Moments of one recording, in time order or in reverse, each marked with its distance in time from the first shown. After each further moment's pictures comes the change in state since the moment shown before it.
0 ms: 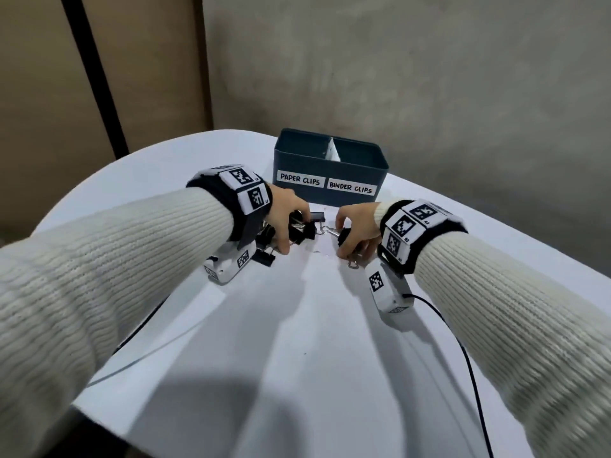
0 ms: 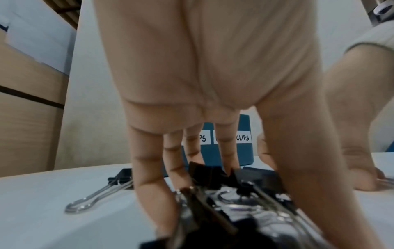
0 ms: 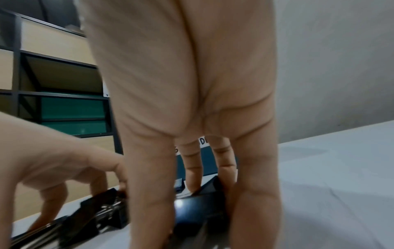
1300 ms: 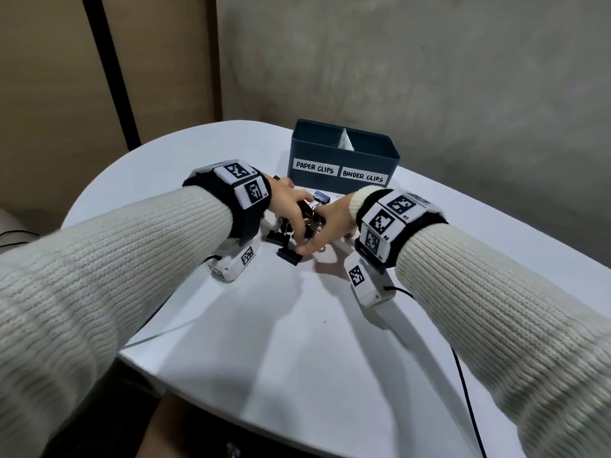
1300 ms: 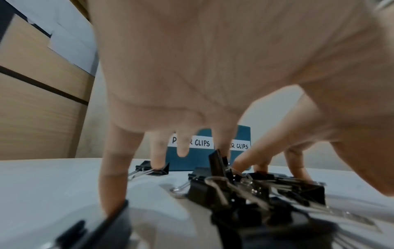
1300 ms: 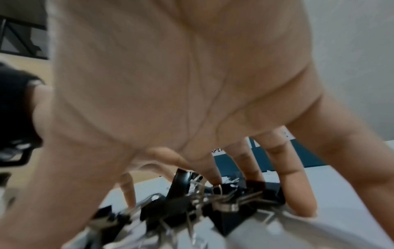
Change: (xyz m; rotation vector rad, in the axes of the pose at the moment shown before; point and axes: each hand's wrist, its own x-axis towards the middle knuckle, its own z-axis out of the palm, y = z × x) left_hand -0.035 -0.013 0.015 -0.241 -0.031 -0.089; right_hand -0.031 -0.060 0.022 -0.280 -0.132 -0.137
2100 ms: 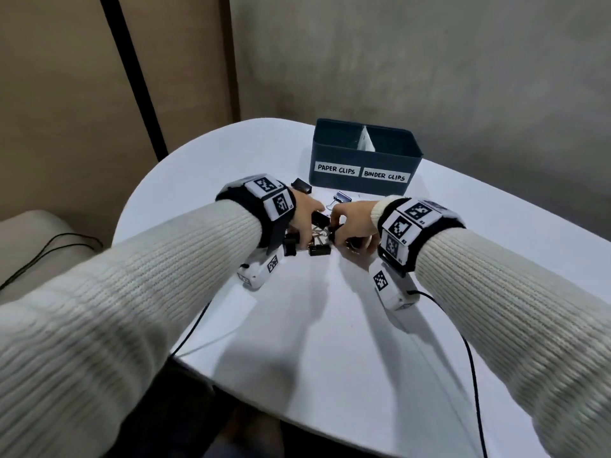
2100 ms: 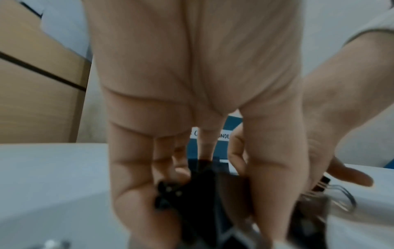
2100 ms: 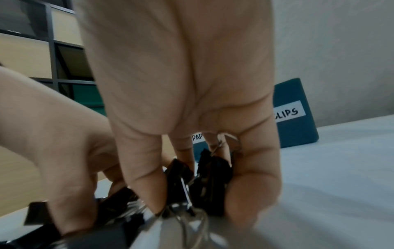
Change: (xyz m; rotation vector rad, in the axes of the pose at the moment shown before) left_hand -0.001 -0.008 0.000 -0.010 -0.054 0.006; right_hand 0.016 0.001 0.003 0.185 0.199 0.027
